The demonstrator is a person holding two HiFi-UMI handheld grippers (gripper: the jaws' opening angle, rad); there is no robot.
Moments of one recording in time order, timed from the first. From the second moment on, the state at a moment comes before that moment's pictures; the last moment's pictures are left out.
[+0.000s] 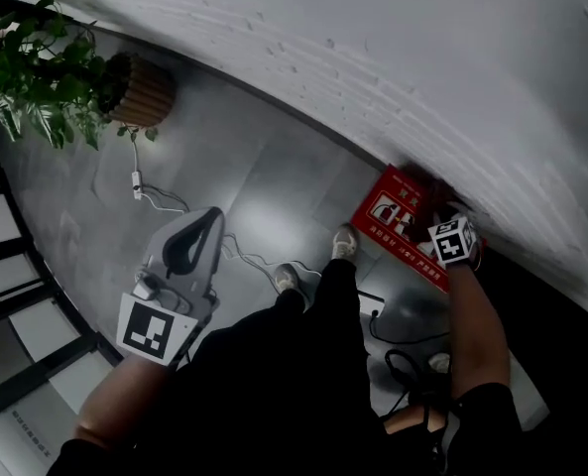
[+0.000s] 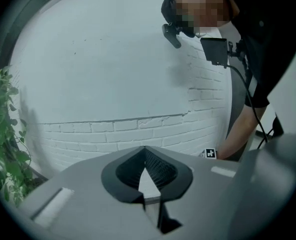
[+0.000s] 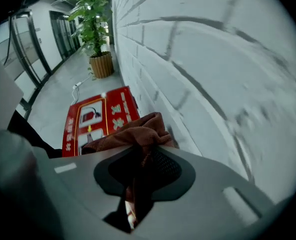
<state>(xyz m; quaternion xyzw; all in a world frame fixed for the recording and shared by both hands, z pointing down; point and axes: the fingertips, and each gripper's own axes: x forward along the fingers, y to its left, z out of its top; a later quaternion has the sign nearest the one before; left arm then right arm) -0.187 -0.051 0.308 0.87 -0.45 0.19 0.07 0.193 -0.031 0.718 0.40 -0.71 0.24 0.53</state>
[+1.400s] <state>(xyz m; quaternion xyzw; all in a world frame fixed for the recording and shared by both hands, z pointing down) -0.236 -0.031 0.293 0.84 -0.49 0.20 0.06 0.028 -0.082 0.737 0.28 -0.75 0.20 0.56</state>
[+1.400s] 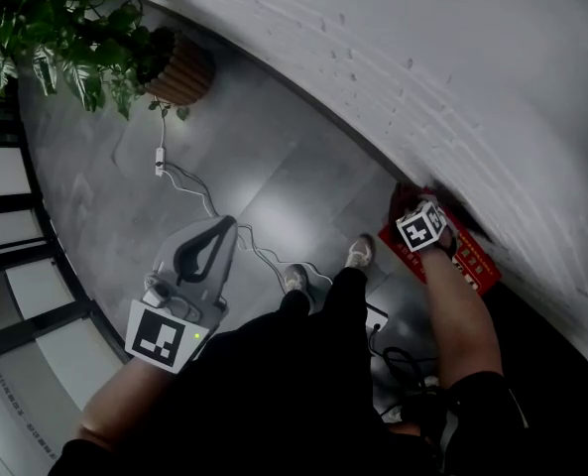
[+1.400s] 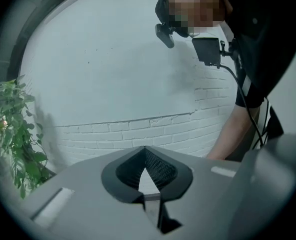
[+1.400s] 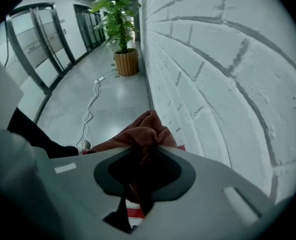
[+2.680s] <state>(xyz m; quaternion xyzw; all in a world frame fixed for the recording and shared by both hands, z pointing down) -0.134 -0.056 0.321 0.91 -0.38 0.17 0.09 0.192 0.129 0.729 0.40 -0.66 0.27 0.57</state>
